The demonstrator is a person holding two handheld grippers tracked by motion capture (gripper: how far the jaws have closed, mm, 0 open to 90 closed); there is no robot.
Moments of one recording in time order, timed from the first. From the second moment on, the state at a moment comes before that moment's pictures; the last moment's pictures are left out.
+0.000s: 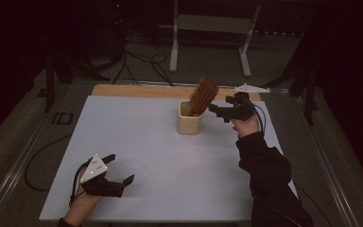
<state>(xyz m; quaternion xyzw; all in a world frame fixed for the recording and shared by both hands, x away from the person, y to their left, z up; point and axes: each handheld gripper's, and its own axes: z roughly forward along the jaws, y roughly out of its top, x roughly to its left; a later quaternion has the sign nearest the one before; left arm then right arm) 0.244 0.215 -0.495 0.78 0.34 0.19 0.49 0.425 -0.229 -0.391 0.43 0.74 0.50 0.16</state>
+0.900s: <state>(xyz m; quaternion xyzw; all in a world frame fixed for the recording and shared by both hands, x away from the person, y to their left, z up) 0.244 0.214 -0.495 0.78 0.34 0.19 0.49 0.344 -0.250 -0.444 0.38 0.77 0.49 0.14</state>
